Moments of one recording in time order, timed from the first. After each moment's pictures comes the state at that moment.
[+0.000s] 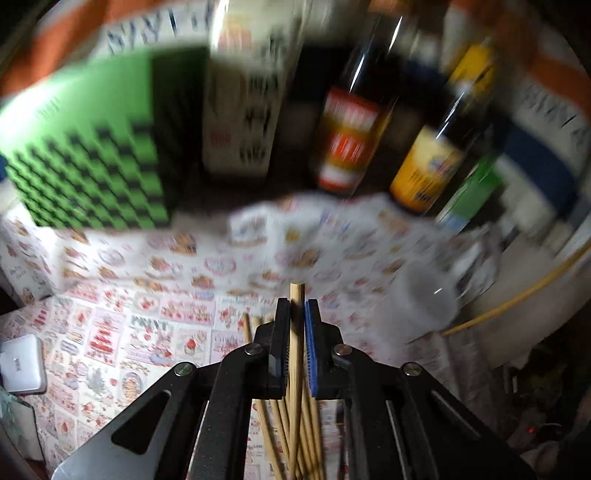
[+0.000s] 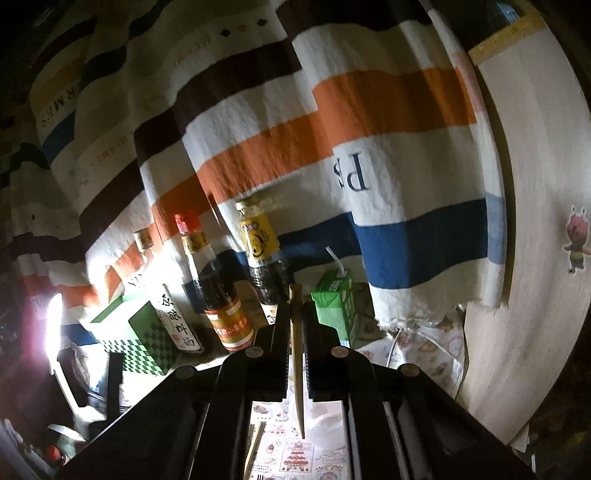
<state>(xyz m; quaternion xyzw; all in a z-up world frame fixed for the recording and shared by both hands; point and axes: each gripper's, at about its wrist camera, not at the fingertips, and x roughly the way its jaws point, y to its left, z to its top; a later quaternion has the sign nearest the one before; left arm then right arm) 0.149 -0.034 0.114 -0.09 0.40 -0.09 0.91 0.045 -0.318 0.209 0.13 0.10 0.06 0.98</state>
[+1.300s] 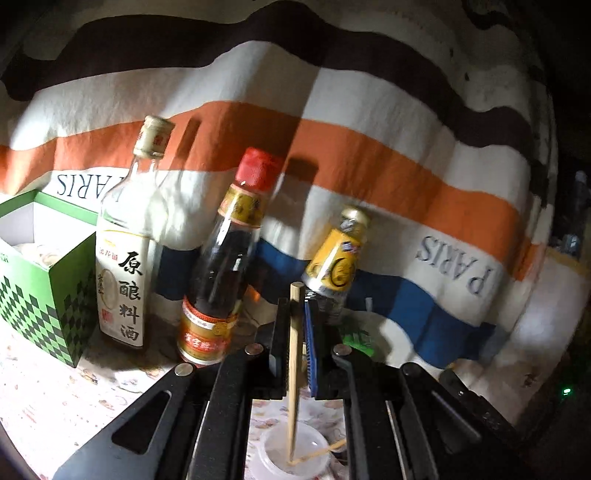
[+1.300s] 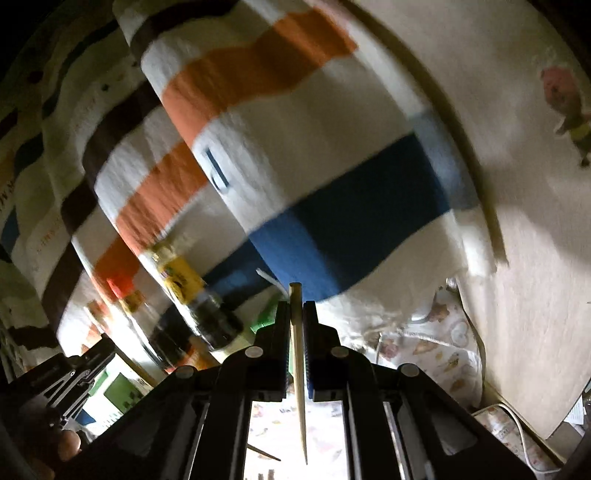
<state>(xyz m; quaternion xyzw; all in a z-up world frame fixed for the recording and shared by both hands) 0.161 -0.097 0.200 -0.18 0.14 -0.13 0.96 0.106 -0.383 0.163 0.28 0.07 0.01 0.96</state>
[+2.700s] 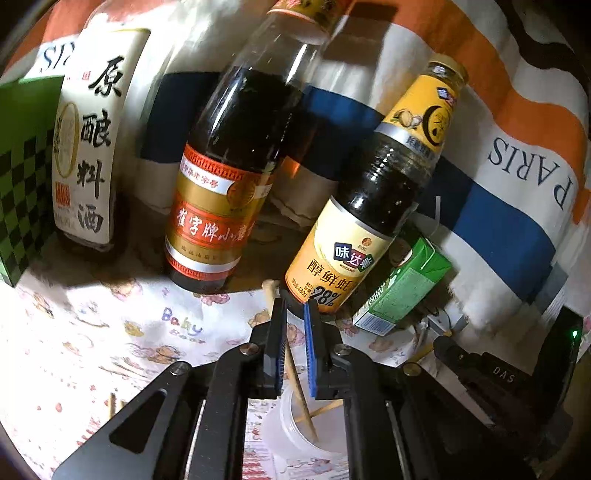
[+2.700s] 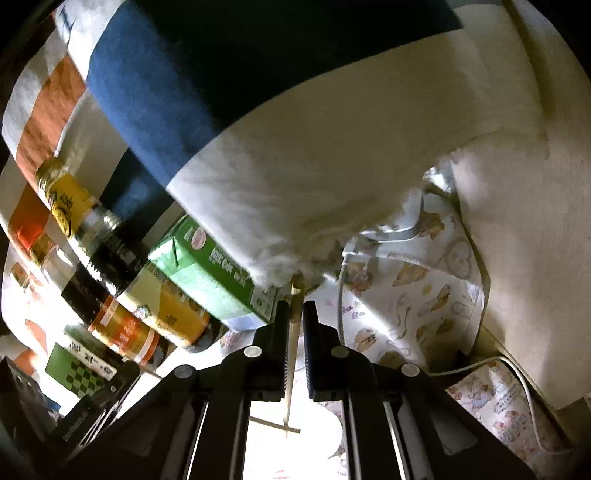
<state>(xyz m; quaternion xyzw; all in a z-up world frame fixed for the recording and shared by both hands) 0.215 -0.111 0.098 -0.18 0.27 -0.16 0.93 0.181 -0.387 0.095 0.29 0.23 -0.02 0.93</state>
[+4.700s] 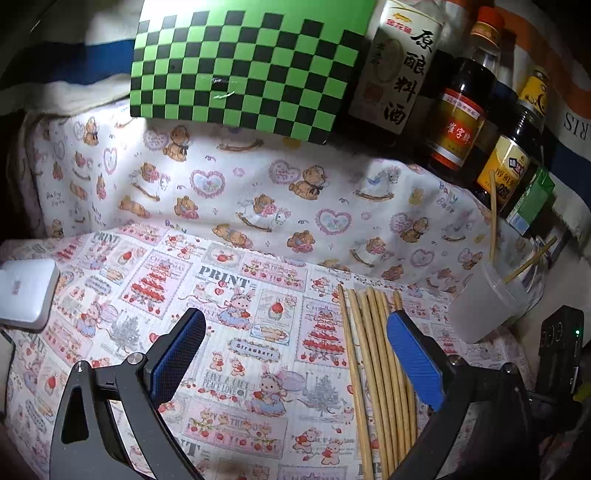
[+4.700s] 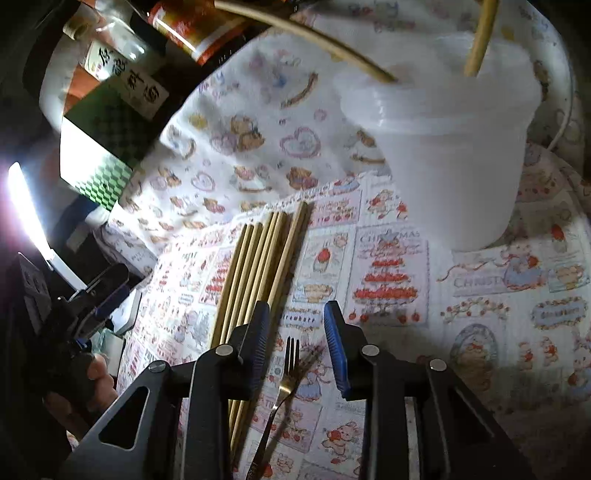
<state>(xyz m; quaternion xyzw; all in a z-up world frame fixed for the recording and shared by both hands) 0.106 0.054 0.015 -0.13 0.36 0.00 0.92 0.155 -0.227 -0.053 0.21 0.43 0.24 0.84</state>
